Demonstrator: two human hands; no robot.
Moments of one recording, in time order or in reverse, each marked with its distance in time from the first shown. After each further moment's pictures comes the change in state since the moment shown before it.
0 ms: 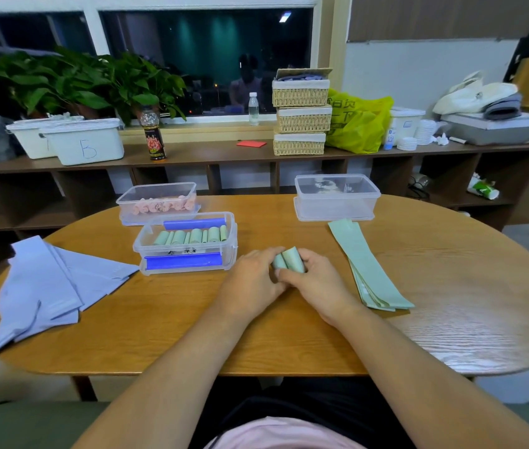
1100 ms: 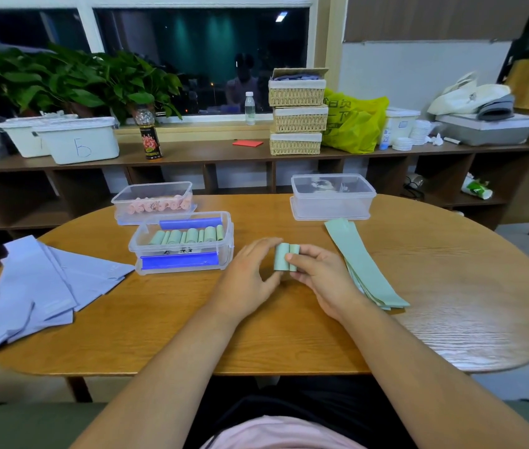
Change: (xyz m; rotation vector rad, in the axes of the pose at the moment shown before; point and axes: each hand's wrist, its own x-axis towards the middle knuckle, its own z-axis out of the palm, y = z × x) left_hand -0.002 -0.004 -0.006 -0.135 0.046 0.149; right_hand 0.000 -0.009 -0.016 0.285 0.042 0.145
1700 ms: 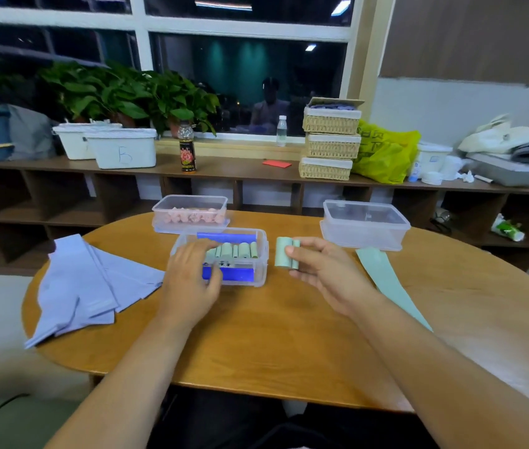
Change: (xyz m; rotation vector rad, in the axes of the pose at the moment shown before) left_hand -0.041 -0.069 -0.119 0.265 0.323 -0.180; right_hand 0.005 -0.063 0.071 -0.035 -0.139 0.016
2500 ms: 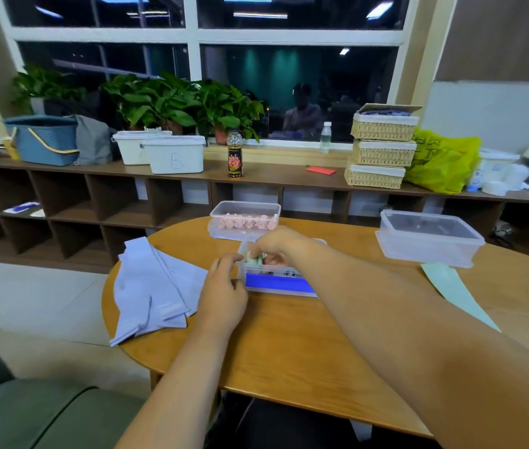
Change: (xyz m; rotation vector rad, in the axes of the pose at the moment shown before) left_hand 0.000 -0.055 -0.032 -0.163 -0.071 -0.417; right_hand 0.148 0.002 0.197 -0.882 -0.047 0.315
